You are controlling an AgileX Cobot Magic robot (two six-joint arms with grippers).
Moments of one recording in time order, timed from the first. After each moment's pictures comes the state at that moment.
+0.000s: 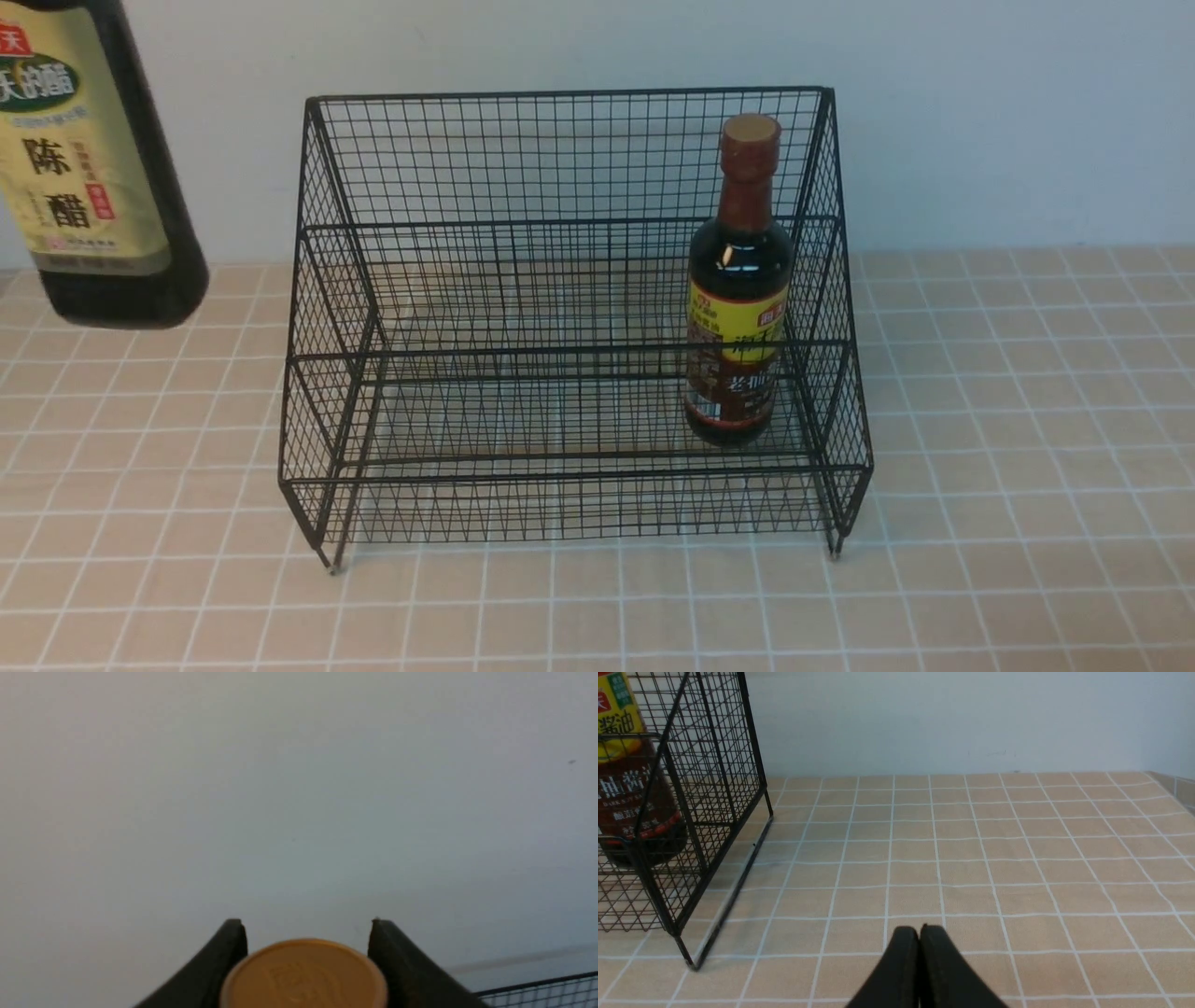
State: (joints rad) right arm 0.02 -0.02 0.02 -0.06 0.36 0.11; left arm -0.16 1.18 -1.40 0.12 0.40 -0.04
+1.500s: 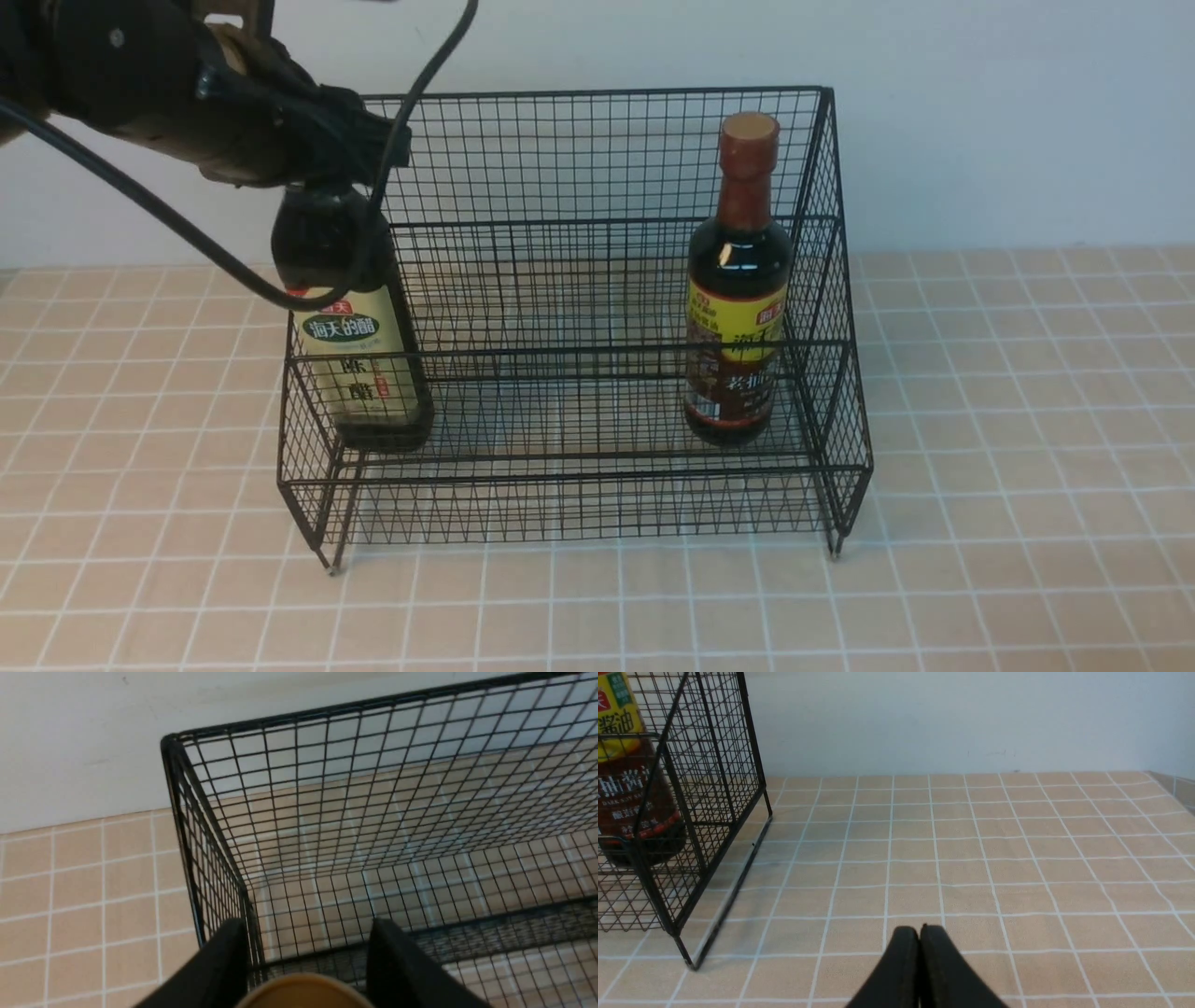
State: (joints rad) right arm 0.02 -0.02 0.02 -0.06 0.36 0.11; left arm -0.25 1.56 -1.40 0.11 0.65 -0.15
